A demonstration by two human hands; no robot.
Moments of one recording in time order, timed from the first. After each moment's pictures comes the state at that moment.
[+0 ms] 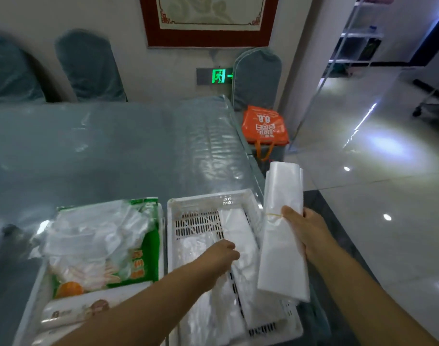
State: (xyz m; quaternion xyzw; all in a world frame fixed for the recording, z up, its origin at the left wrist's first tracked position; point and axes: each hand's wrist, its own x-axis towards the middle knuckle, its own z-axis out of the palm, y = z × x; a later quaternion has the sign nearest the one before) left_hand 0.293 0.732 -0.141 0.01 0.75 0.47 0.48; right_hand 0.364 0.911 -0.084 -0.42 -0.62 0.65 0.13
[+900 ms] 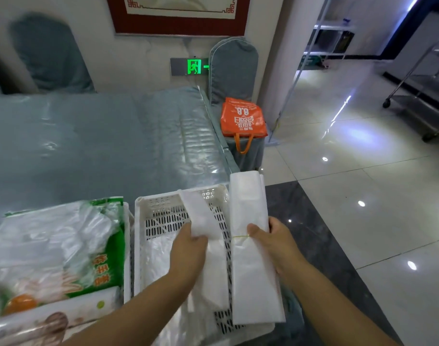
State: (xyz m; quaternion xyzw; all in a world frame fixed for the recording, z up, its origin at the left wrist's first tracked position) left_hand 0.306 0.747 -0.141 0.01 0.80 0.56 0.24; right_hand 0.390 0.907 -0.118 -0.40 -0.66 0.63 0.08
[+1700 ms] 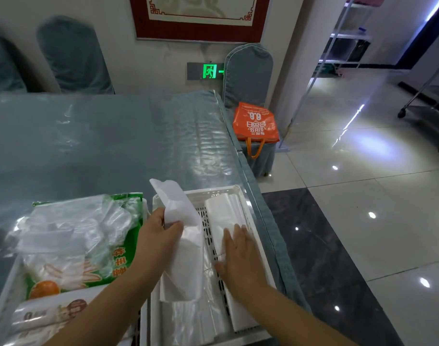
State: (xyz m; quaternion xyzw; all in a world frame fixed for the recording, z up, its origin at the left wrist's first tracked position) left_hand 0.270 0.671 -0.109 0.03 0.80 0.58 0.14; right_hand 0.375 0.822 -0.178 -0.17 -0.98 0.12 -0.05
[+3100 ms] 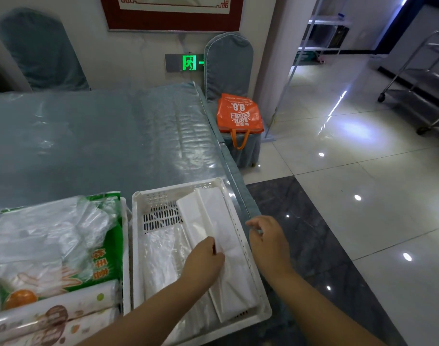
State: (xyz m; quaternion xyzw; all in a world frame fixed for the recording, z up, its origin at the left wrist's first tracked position) left_hand 0.335 0.754 -0.161 0.18 0.85 0.39 0.29; right_hand 0.408 0.890 -0.147 -0.30 -0.87 0.34 0.19
